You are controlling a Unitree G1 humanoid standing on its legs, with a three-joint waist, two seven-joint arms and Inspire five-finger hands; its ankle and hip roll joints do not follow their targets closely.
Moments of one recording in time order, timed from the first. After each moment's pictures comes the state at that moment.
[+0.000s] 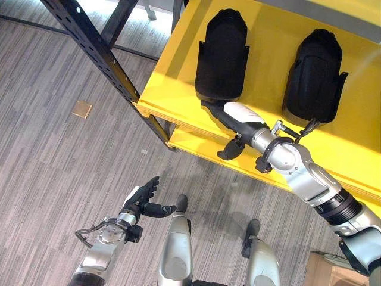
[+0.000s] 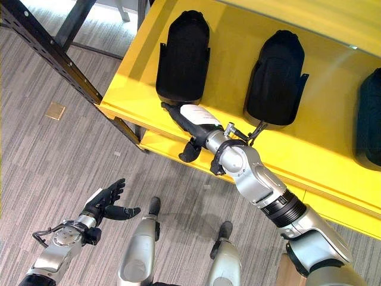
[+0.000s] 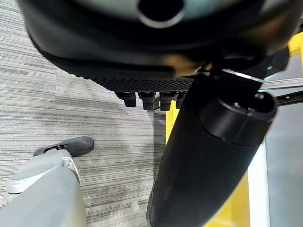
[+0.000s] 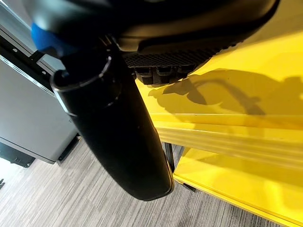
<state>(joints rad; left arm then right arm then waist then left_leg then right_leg) 0.02 0.54 -0.14 0.22 -0.27 0.11 -0.09 -0.76 -0.67 0.57 -0.06 -0.27 0.27 0.20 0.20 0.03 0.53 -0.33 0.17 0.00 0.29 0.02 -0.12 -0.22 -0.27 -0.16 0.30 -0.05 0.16</state>
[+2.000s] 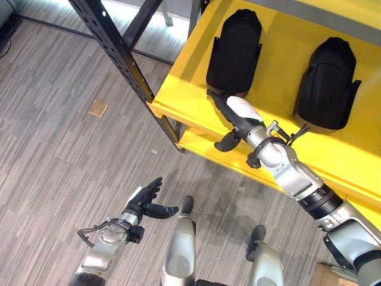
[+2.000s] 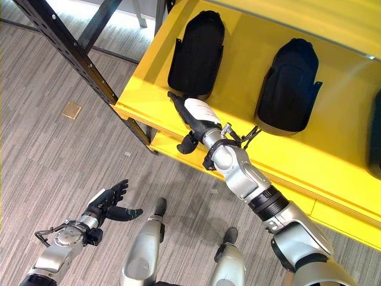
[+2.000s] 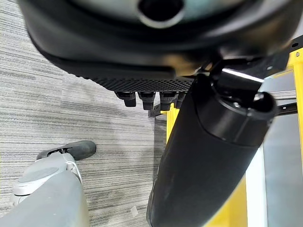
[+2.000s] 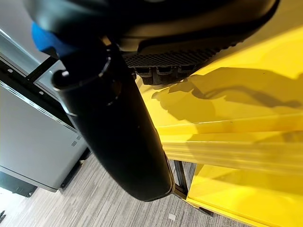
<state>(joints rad) 0.02 0.53 -0.16 0.20 -0.27 0.13 -0.10 -0.80 -0.56 0.59 0.12 -0.26 0.26 0.02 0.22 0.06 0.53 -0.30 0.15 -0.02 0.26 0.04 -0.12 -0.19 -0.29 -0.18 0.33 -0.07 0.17</state>
